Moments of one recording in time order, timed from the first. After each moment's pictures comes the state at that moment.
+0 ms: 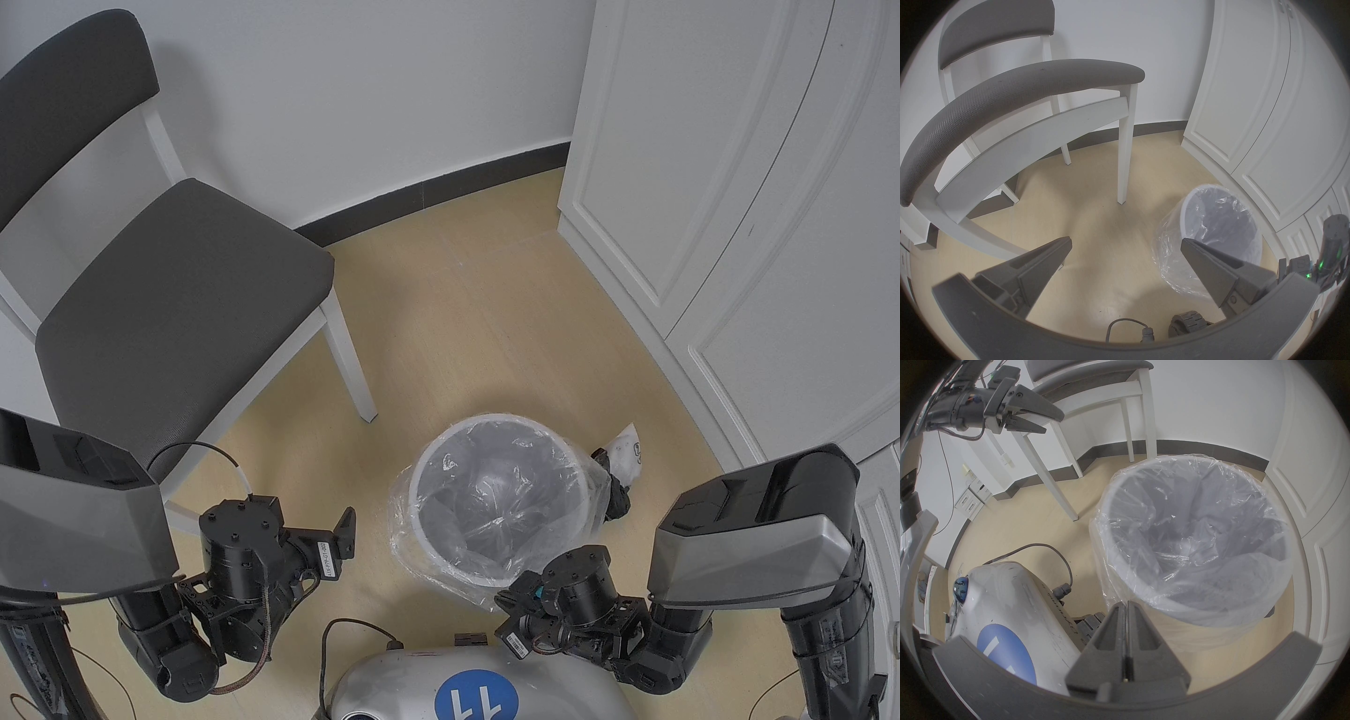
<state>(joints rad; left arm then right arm) -0.60 2.09 -0.25 -1.48 0.49 -0.24 0.77 2.43 -0.61 -1.24 -0.15 -0.15</state>
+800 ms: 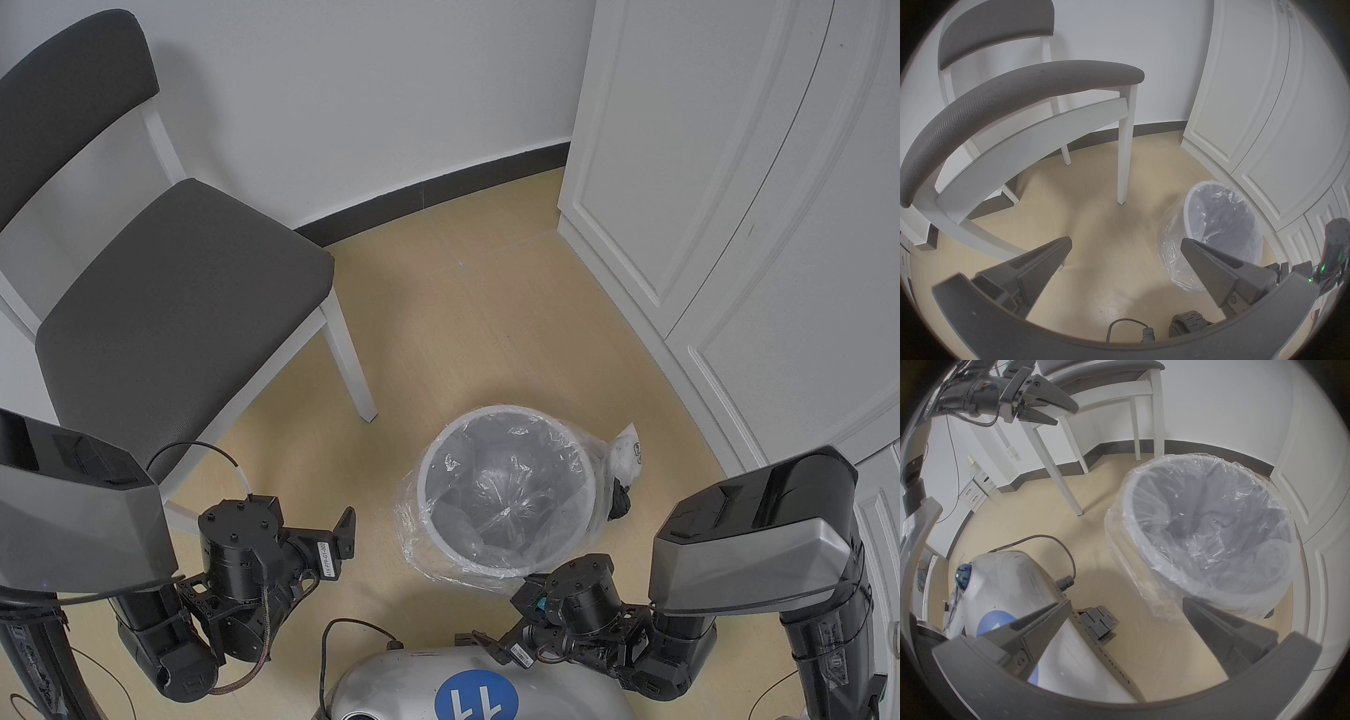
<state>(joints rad) -0.60 2.09 -0.25 -1.48 0.49 -0.23 0.78 2.44 -0.57 -1.26 -0.14 -0.20</state>
